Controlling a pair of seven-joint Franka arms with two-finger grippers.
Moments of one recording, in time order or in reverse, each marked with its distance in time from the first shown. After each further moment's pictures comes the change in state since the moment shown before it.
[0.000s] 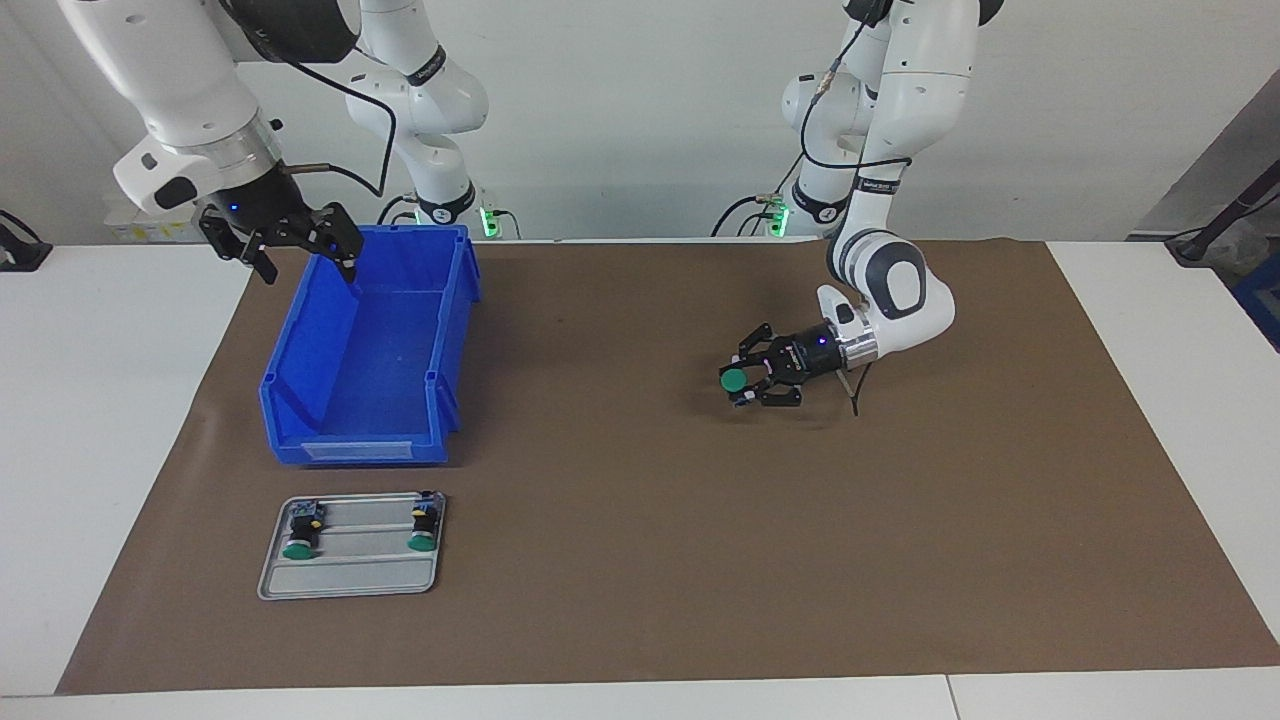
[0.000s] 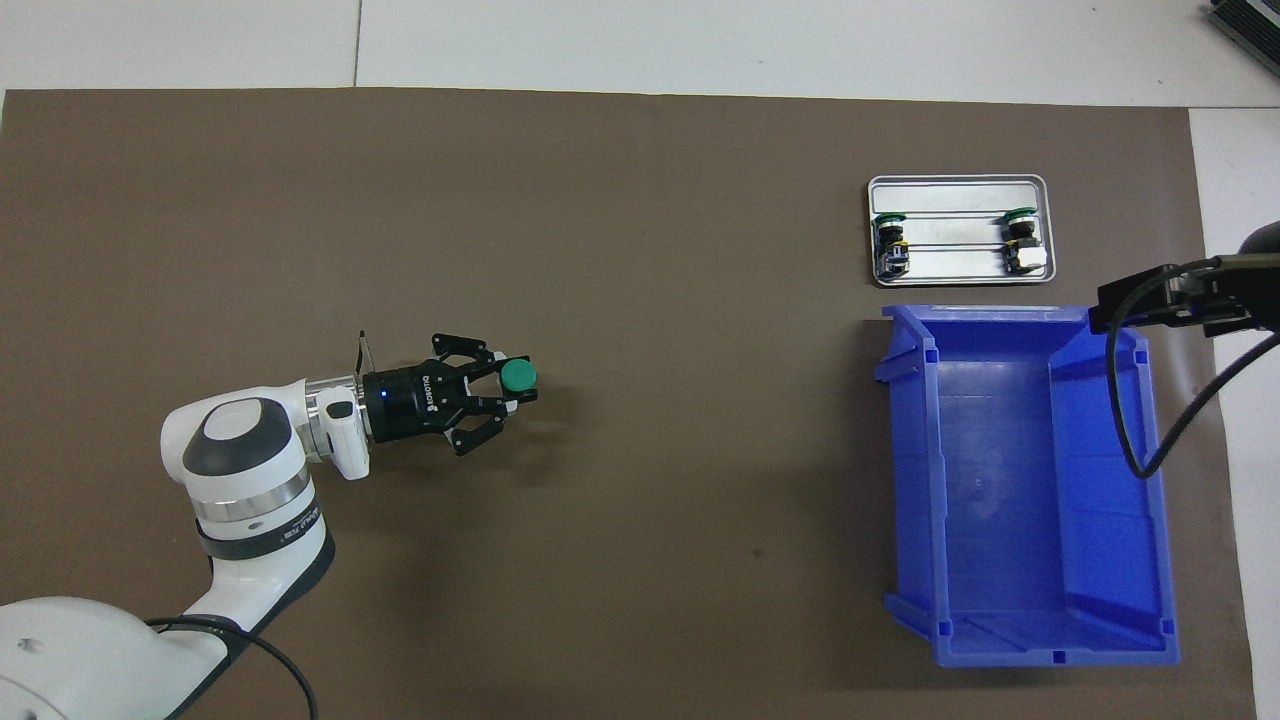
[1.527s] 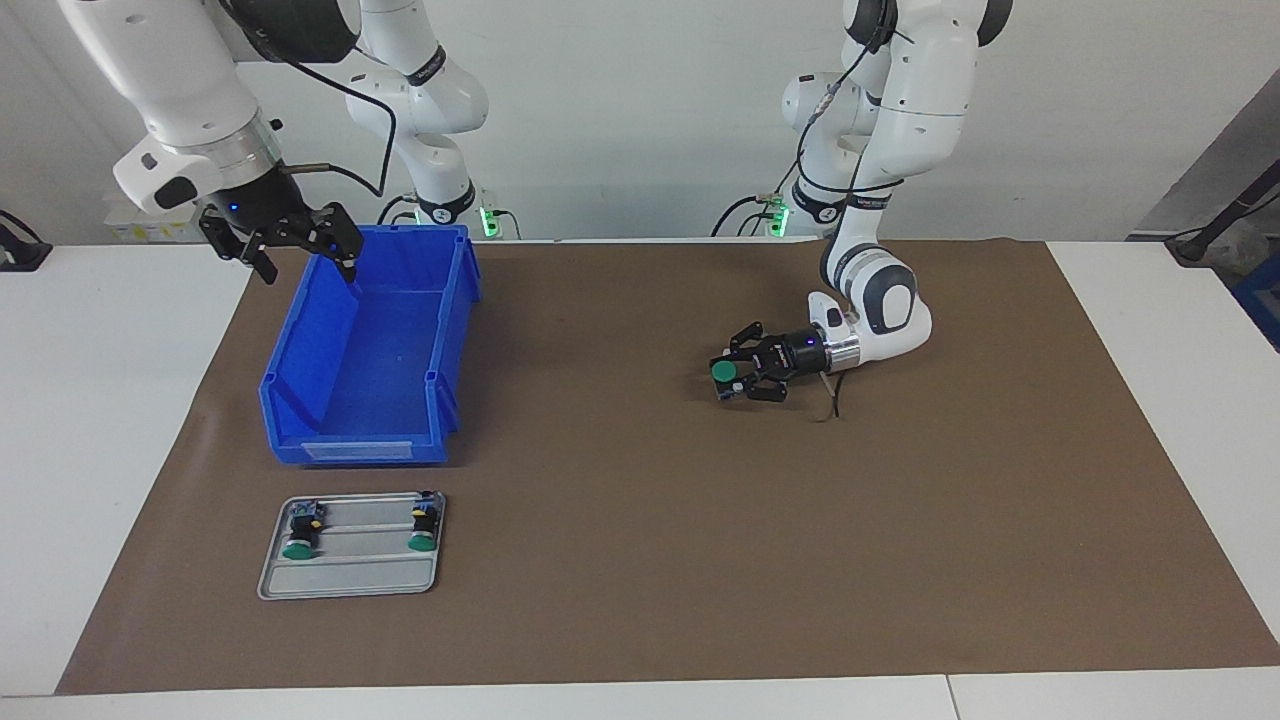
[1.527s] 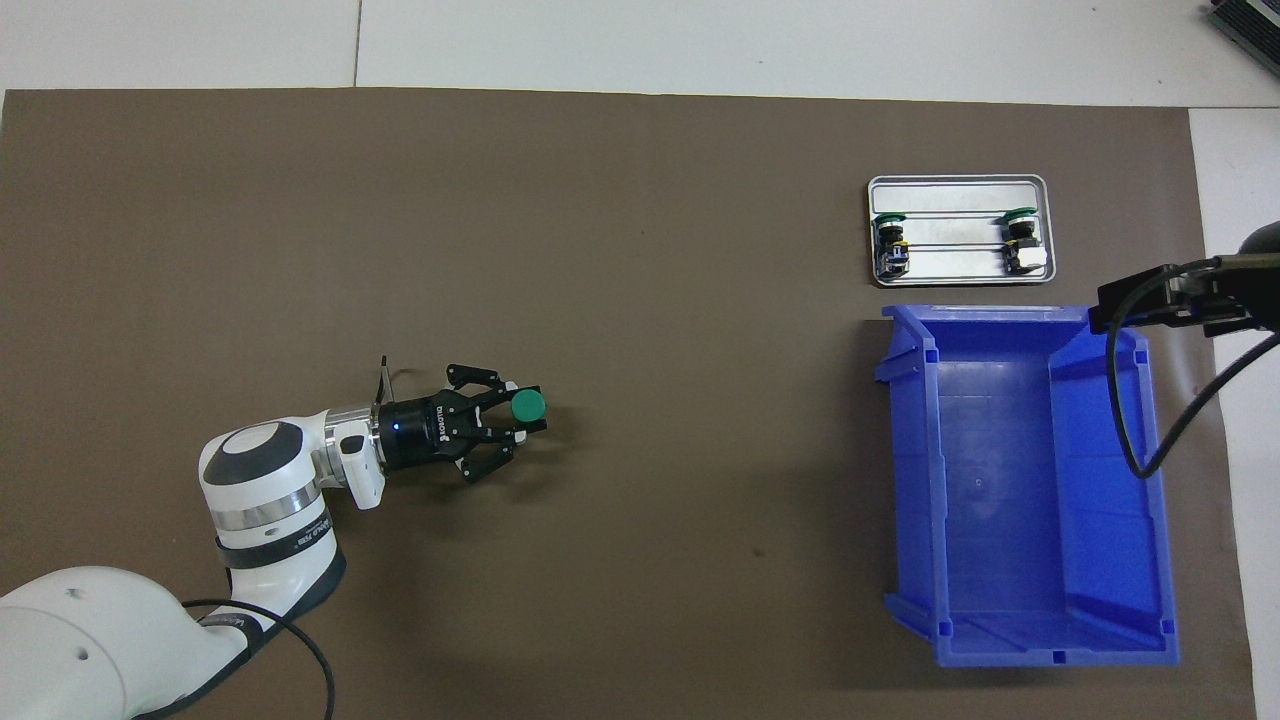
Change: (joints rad) left arm 0.014 0.103 0.014 -0.048 -0.074 -0.199 0.186; right arm 0.000 0.000 0.000 0.000 0.000 0.000 0.000
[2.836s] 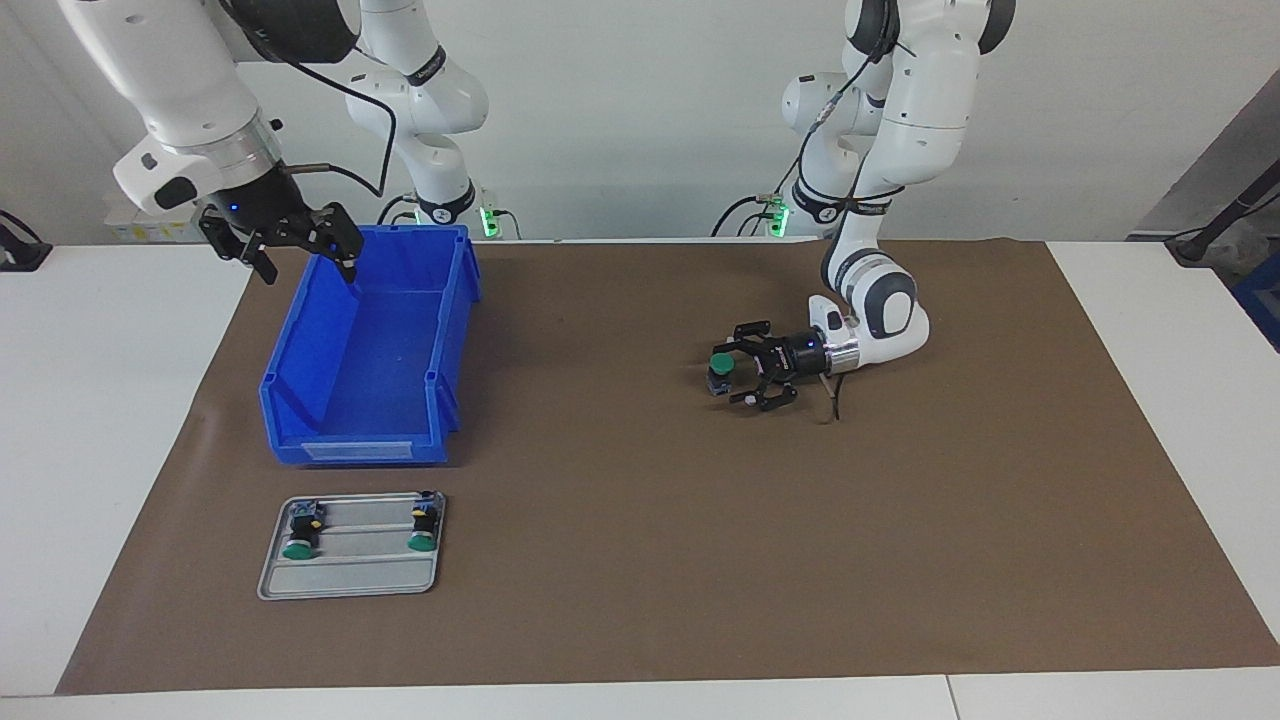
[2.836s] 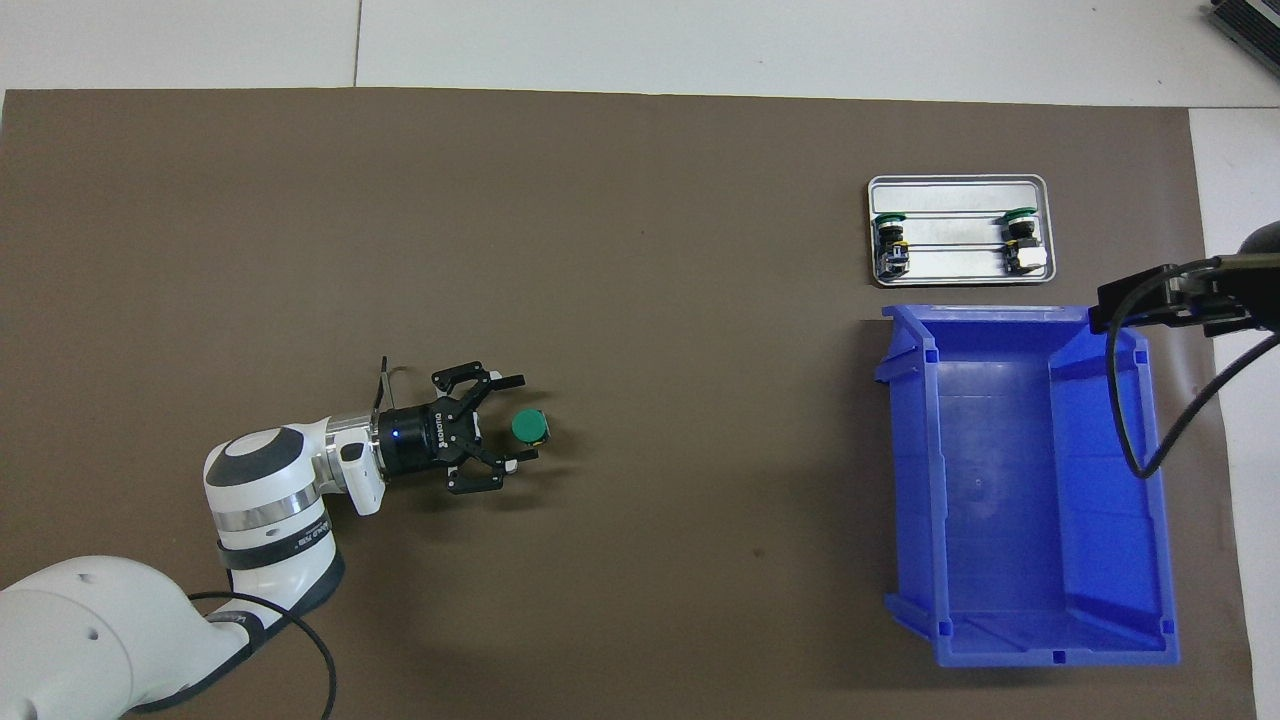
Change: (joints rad) left arm 0.015 0.028 0.001 -0.010 -0.001 -0.027 0.038; right arm 0.000 0.000 0.000 0.000 0.000 0.000 0.000
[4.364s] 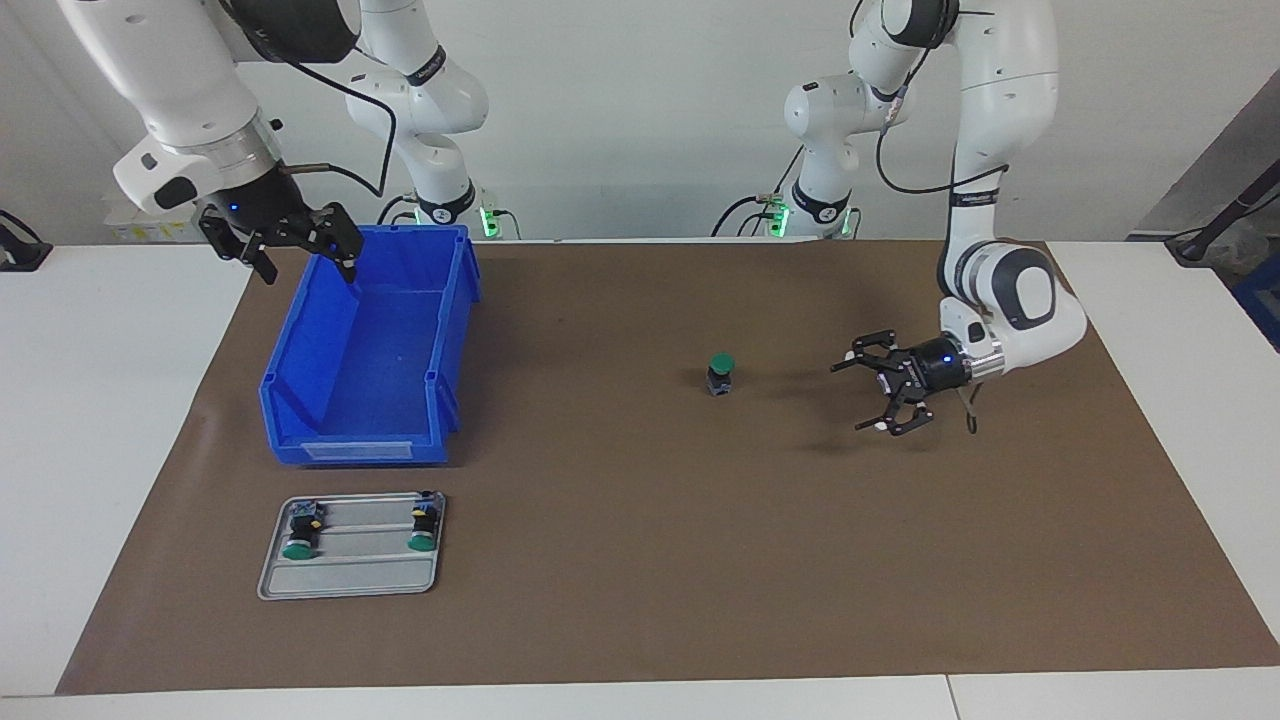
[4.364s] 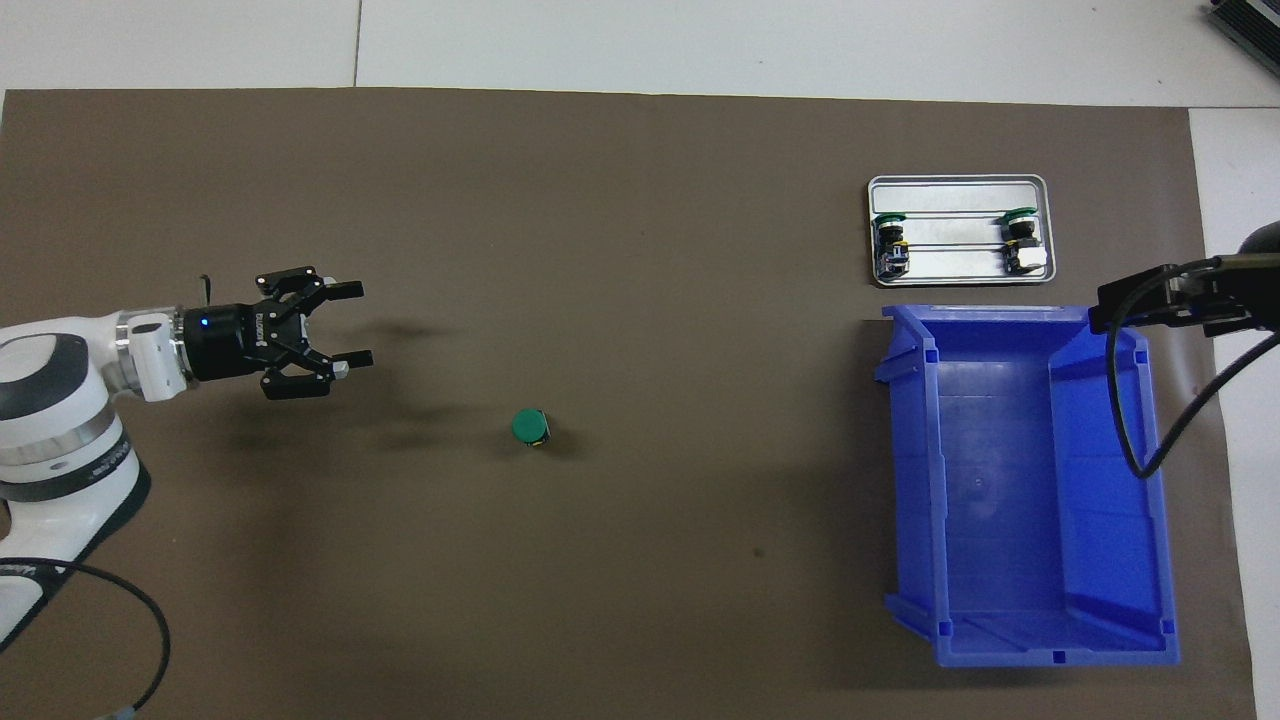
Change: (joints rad) left arm 0.303 -0.074 0.011 0.340 0.481 0.003 -0.628; right arm 0.000 0.000 0.000 0.000 0.000 0.000 0.000
